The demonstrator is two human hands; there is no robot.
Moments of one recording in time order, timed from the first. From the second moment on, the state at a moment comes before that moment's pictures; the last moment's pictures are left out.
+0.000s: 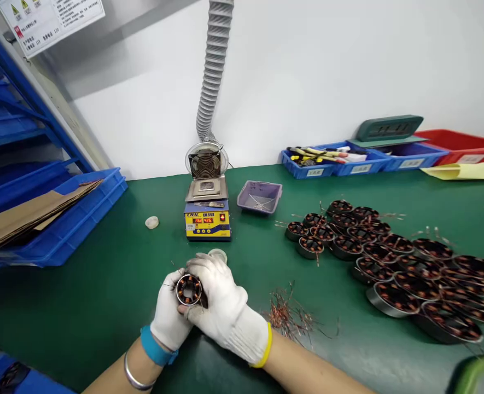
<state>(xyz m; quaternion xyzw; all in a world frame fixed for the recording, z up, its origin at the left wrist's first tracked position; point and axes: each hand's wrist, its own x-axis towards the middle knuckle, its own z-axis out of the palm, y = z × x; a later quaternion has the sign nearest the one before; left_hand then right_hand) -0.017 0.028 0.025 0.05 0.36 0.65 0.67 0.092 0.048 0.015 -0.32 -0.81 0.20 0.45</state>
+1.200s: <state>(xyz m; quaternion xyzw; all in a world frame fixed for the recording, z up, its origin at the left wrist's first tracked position) -0.014 0.016 0.014 0.74 0.57 0.17 0.32 0.144 0.104 0.044 -0.61 -0.75 0.25 0.08</state>
